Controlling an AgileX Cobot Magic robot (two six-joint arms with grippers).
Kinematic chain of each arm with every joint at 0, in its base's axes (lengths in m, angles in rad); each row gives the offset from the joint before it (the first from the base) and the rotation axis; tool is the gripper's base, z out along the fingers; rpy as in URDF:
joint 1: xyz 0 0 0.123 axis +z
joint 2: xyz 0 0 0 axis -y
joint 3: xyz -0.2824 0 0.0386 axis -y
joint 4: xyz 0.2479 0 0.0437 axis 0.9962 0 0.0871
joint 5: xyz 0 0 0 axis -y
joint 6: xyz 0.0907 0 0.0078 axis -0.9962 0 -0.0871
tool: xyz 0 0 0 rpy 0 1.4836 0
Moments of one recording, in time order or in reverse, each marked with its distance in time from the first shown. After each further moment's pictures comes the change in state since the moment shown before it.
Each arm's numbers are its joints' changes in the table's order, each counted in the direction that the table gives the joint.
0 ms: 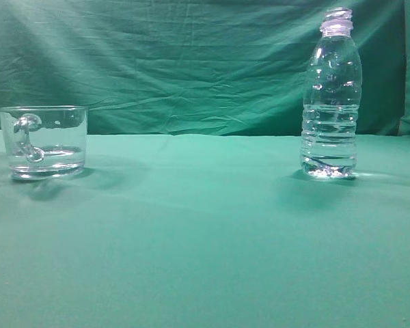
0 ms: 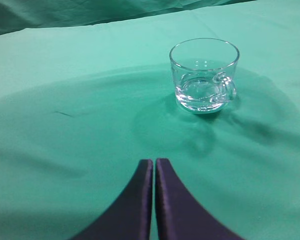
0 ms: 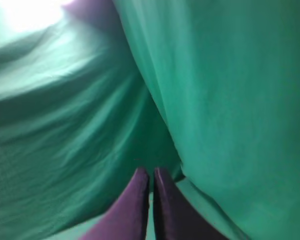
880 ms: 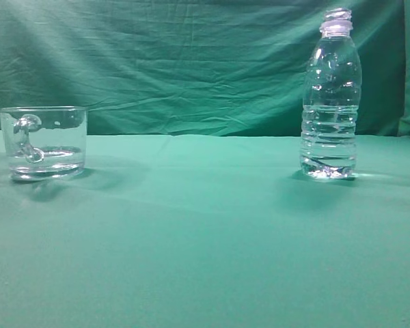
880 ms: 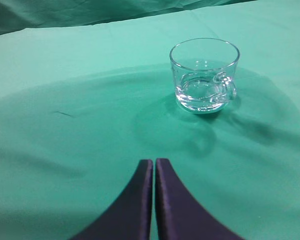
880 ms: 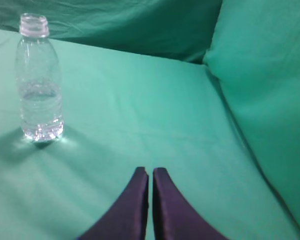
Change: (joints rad) left arm 0.000 0.000 0.000 0.000 0.000 0.000; right arm 0.000 0.397 -0.354 1.394 -0.198 1.895
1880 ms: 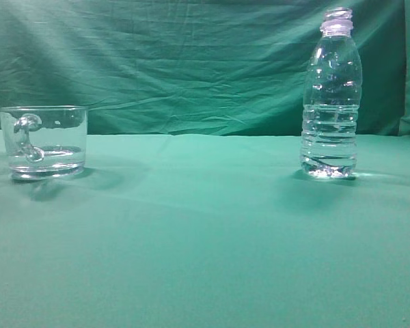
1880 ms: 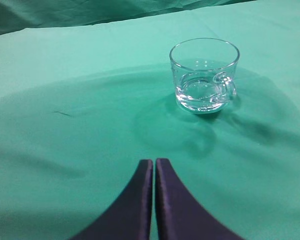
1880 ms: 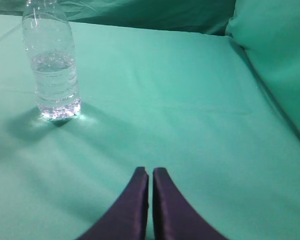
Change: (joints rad) left arm 0.000 0.000 0.000 0.000 0.000 0.000; right arm 0.036 0.003 -0.149 0.018 0.115 -0.078
